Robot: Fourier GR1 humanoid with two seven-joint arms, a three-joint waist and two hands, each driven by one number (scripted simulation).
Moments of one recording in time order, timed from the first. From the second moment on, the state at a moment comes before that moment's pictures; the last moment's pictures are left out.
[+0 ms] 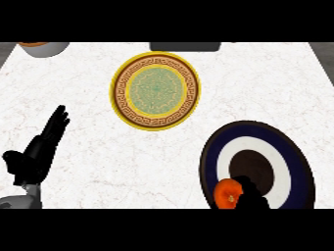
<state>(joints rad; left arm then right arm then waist) -0.04 0.25 0.04 -1.37 0.05 -0.04 -0.11 0.29 -0.01 0.59 -1.69 1.37 -0.39 1.10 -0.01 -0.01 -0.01</state>
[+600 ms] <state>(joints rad) -0.03 0.25 0.05 -1.37 0.05 -0.03 -0.11 0.26 -0.04 0.84 -1.87 1.79 -0.26 1.24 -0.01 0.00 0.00</state>
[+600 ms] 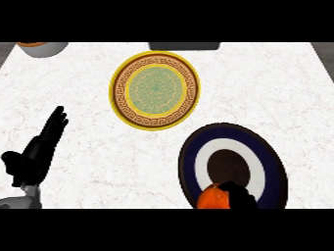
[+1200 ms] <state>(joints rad) -0.06 0.24 0.04 -1.36 0.04 -0.04 -0.10 0.13 -0.13 0.90 -1.88 1.99 -0.18 1.19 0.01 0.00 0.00</state>
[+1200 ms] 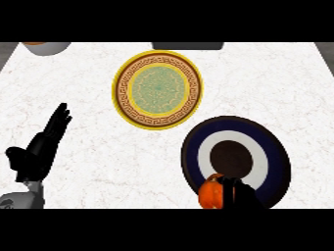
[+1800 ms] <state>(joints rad) -0.08 0.23 0.02 -1.36 0.04 -0.06 -0.11 -0.07 -0.07 0.78 -1.87 1.78 -0.16 1.16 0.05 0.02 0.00</state>
